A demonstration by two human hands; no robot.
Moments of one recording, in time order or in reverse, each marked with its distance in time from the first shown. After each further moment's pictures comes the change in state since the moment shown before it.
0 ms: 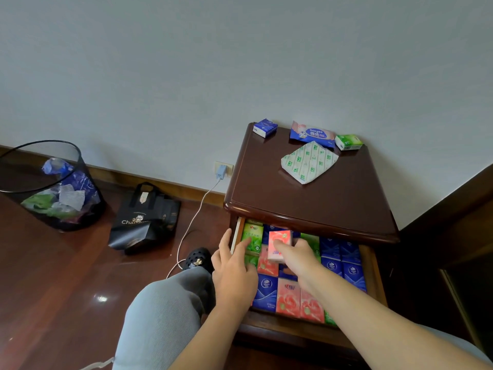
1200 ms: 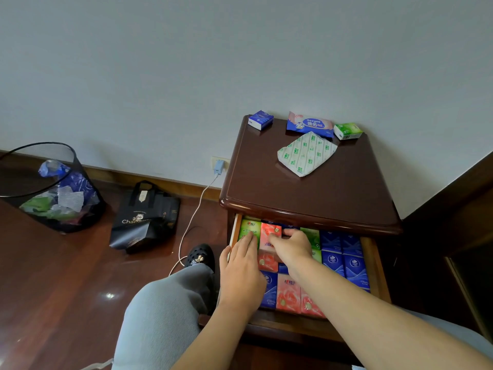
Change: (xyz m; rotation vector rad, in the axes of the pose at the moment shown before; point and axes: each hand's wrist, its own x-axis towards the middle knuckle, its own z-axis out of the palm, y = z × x) left_hand 0.002 0.002 0.014 0.291 -0.070 0.254; right_hand 0.015 -0.003 0.017 -0.095 0.163 -0.037
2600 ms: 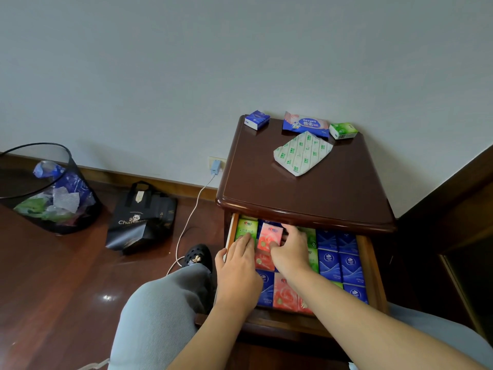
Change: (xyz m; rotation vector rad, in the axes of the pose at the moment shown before) left_hand 0.000 0.000 0.000 -0.018 -0.028 -0.007; right_hand -0.017 0.009 -0.005 -0.118 0.060 -0.213
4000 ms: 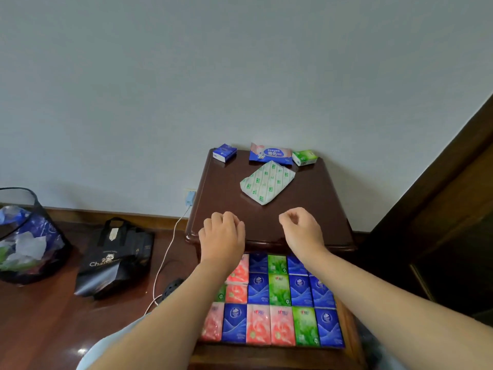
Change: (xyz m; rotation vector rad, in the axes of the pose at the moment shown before) left_hand 0.106 0.063 -0.052 0.040 0.325 0.051; right_hand 0.049 -0.047 -0.127 0.133 0.108 -0.149
